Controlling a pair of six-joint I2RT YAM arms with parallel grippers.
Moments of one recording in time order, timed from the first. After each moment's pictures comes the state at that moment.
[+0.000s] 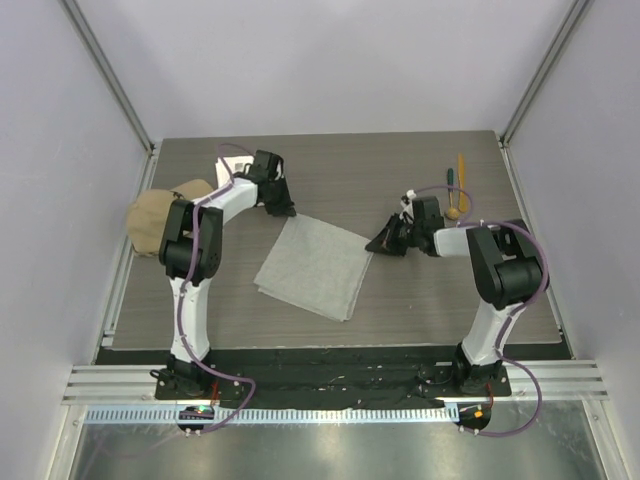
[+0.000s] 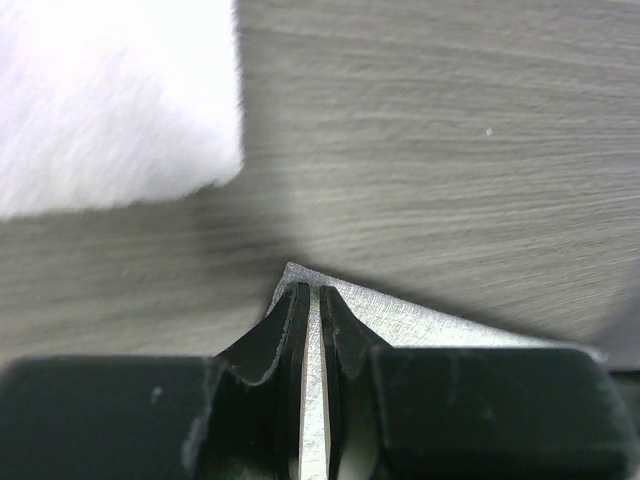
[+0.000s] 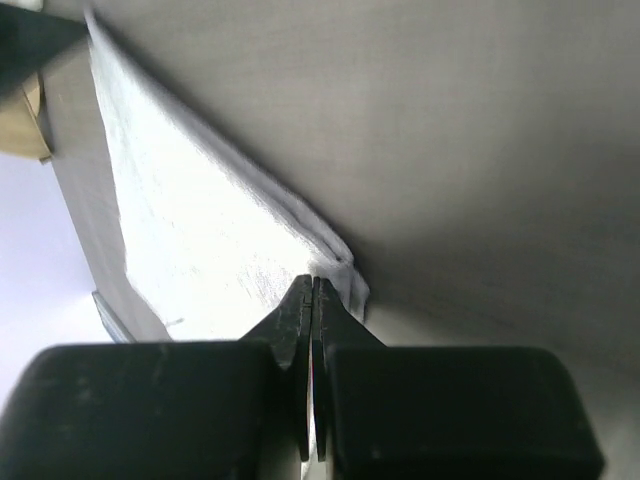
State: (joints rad) left arm -0.31 2.15 1.57 -0.40 0.16 -0.55; right arm 0.20 1.88 0.90 0.17 -0.57 0.66
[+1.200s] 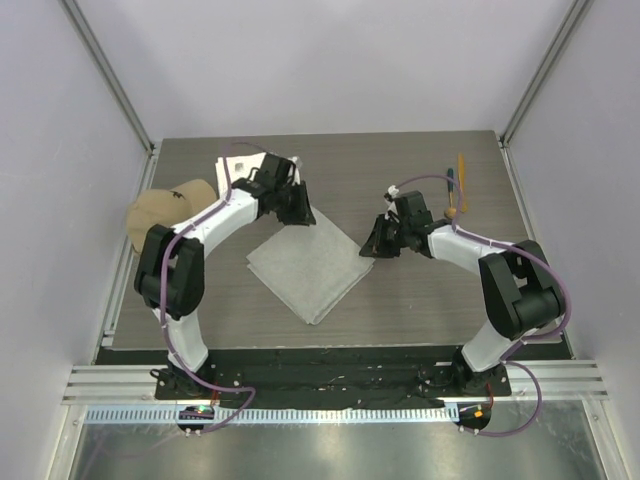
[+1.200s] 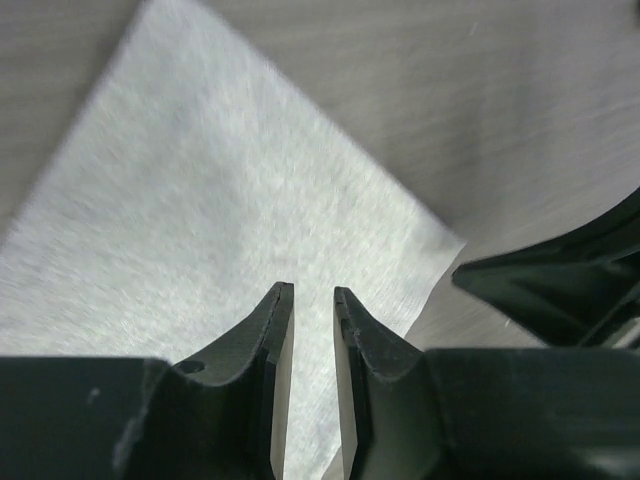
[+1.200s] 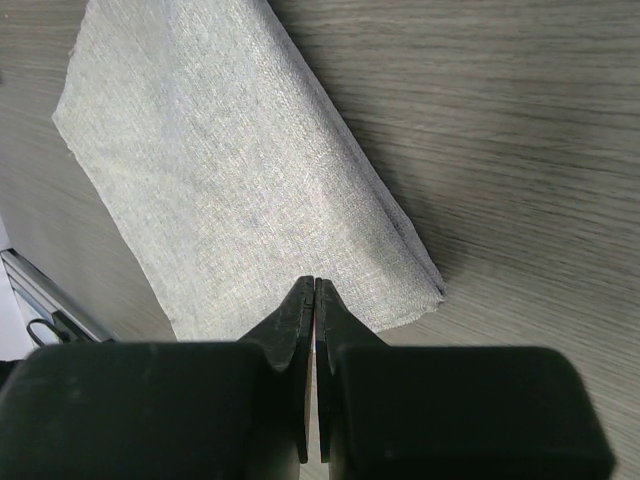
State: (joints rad) left arm -0.45 1.84 1.44 -0.47 0.26 -0.53; right arm 0.36 1.63 0.89 -0.13 -0.39 0.57
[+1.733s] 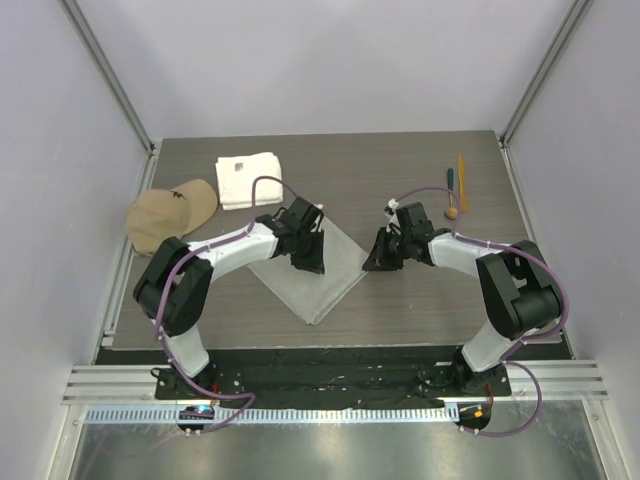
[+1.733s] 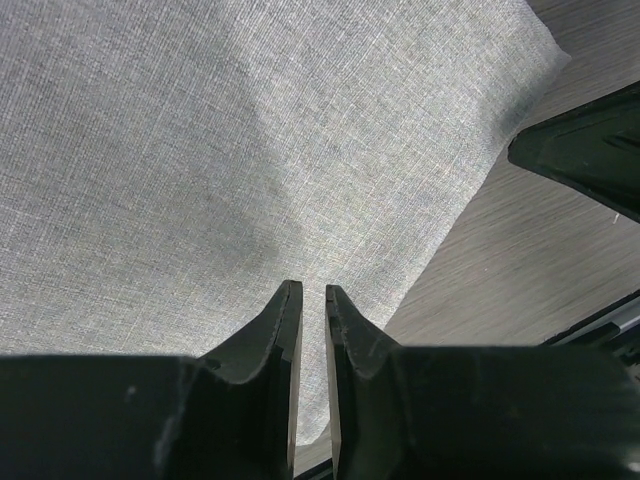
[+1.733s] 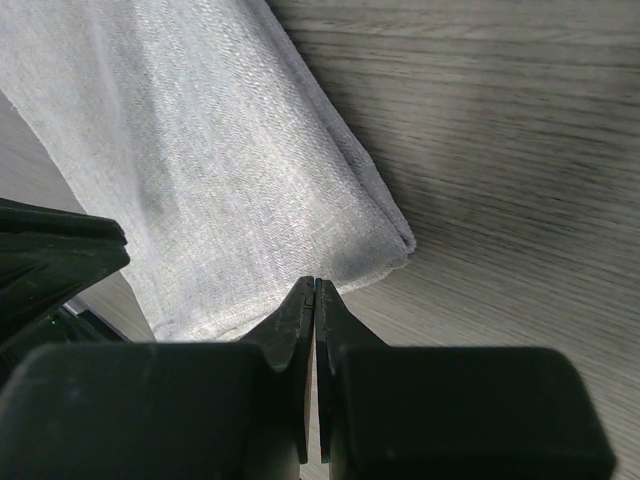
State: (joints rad) left arm -0.68 1.76 1.16 -0.46 0.16 -0.55; right arm 0.36 1.63 0.80 -0.13 -0.43 0.55
